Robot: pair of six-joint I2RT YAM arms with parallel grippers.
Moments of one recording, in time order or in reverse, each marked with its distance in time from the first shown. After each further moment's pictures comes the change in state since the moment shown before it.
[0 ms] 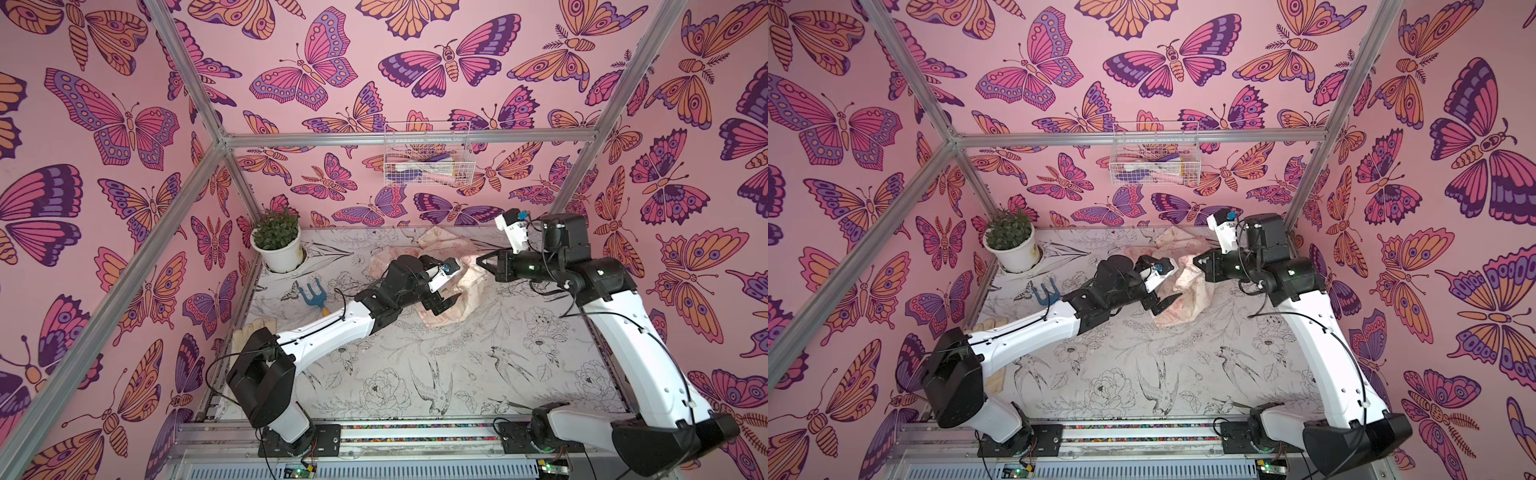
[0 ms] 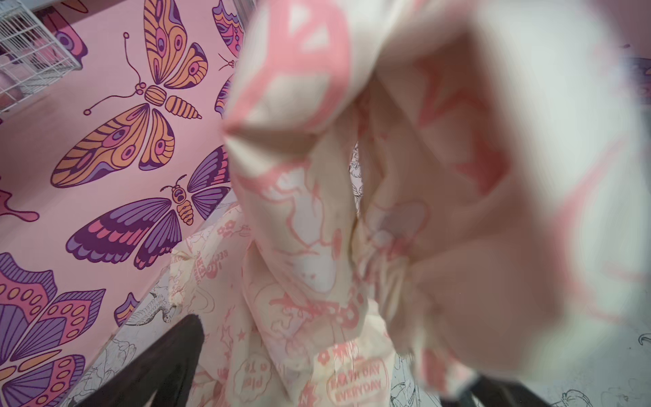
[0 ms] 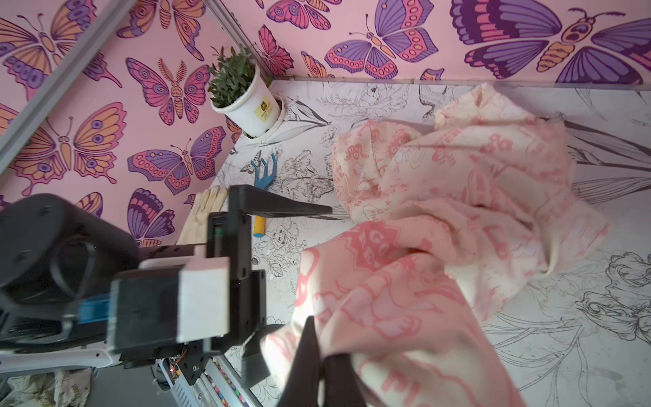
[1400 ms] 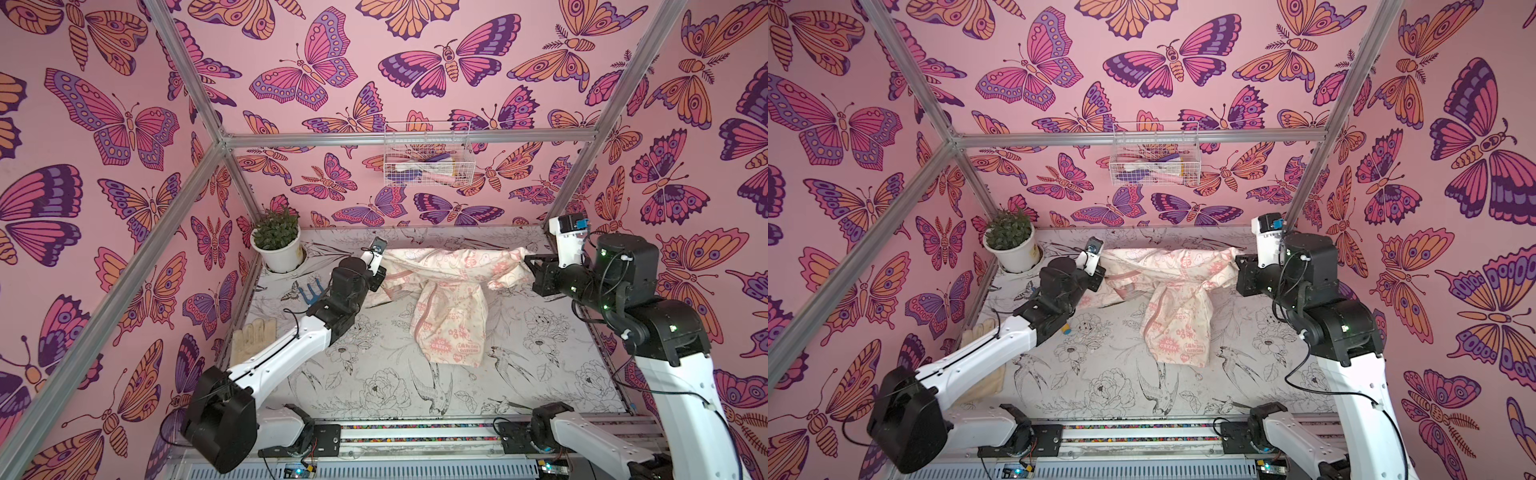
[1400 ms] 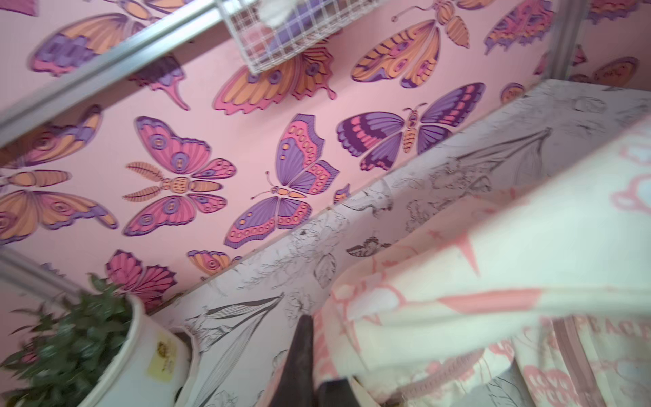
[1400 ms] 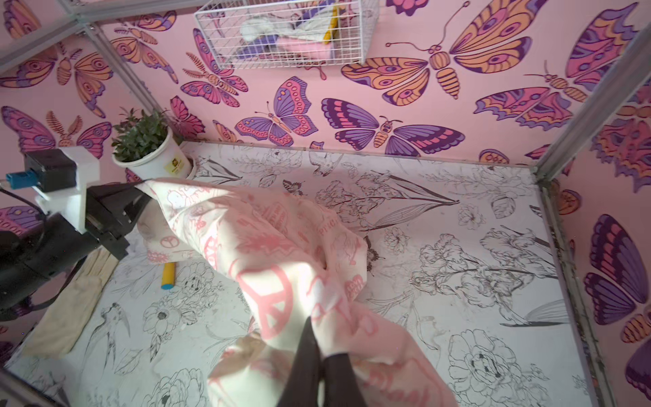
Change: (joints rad) left arm 0.264 -0.331 -0.293 0.112 -0.512 -0.034; right arm -0.014 -0.226 0.035 -0.100 0.361 -0.066
